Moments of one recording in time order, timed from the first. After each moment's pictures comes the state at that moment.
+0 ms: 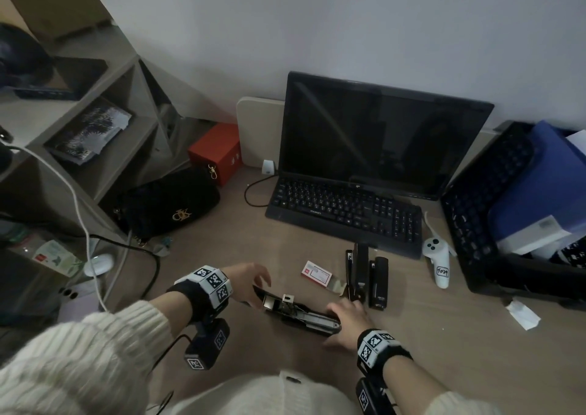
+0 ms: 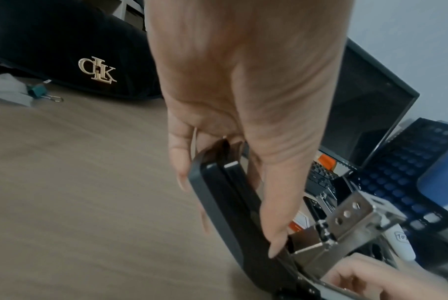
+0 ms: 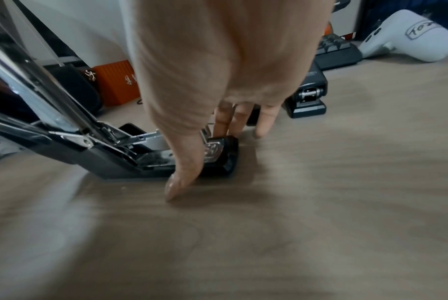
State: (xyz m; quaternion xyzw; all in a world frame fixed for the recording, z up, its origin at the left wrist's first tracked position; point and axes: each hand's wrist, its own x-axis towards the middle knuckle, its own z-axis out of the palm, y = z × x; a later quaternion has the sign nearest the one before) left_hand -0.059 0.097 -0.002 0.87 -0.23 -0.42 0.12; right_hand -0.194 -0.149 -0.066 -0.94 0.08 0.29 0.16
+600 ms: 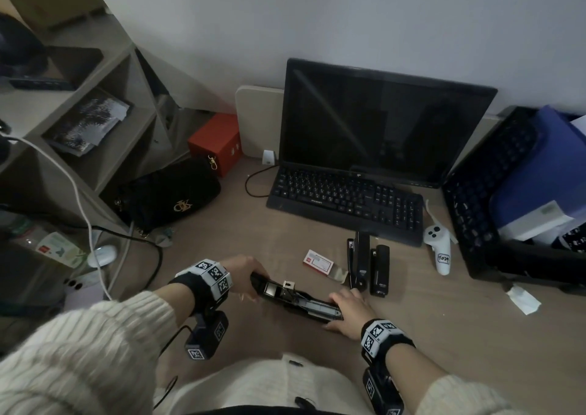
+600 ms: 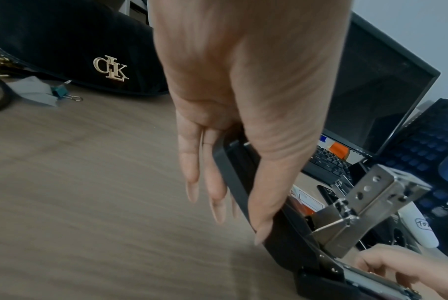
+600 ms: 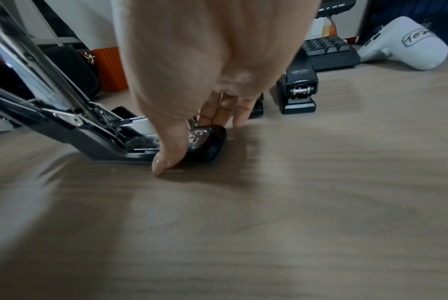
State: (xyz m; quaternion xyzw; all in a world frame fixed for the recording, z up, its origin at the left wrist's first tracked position) left_hand -0.055 0.110 -0.018 0.85 -0.28 -0.42 0.13; right_hand -0.195 -0.149 -0.069 -0.95 0.04 0.26 0.15
